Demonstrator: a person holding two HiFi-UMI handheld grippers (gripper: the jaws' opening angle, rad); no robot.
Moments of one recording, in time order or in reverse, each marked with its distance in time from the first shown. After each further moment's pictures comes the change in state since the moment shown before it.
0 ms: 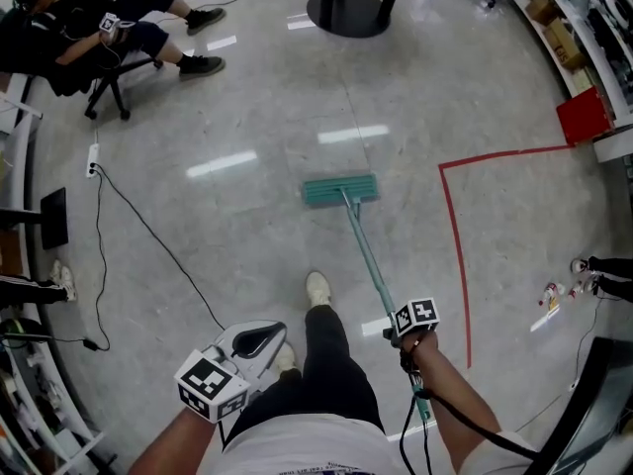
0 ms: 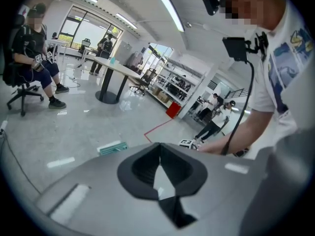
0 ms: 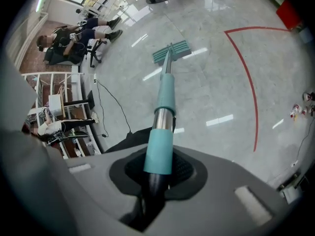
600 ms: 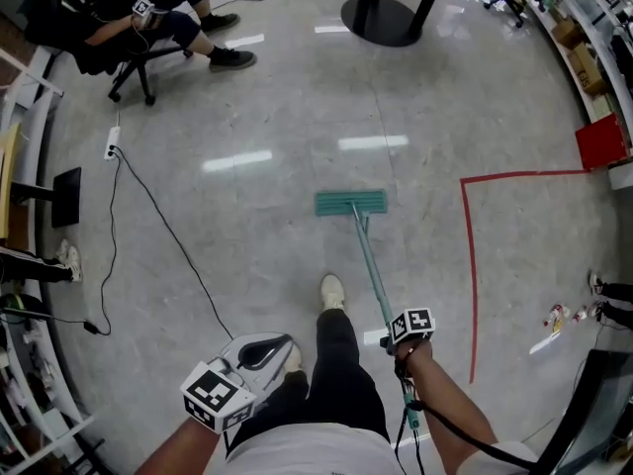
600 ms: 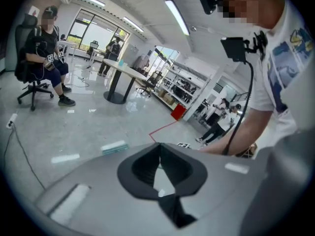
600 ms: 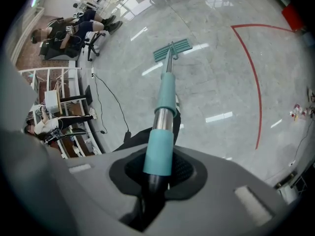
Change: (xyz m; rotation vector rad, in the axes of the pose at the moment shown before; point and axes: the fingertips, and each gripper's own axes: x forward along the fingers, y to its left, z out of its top) left arm -0.032 0.005 -0.027 -0.044 -0.029 0.059; right arm 0.041 0.028 -0.001 -0.005 0.050 -0.018
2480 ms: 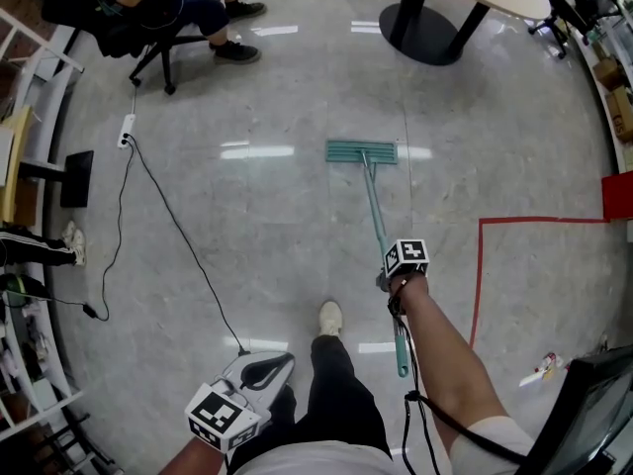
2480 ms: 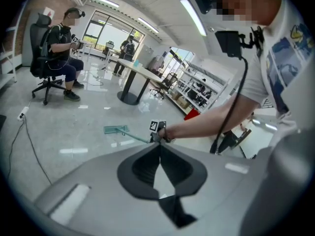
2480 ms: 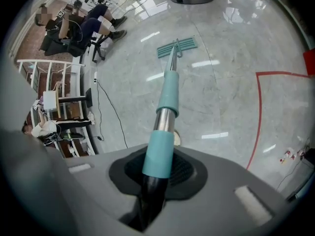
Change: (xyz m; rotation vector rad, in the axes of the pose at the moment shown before) left arm 0.048 0.035 0.054 -0.123 -0.019 0.135; right arm -0.075 0.060 0.294 -0.150 -0.020 -0.065
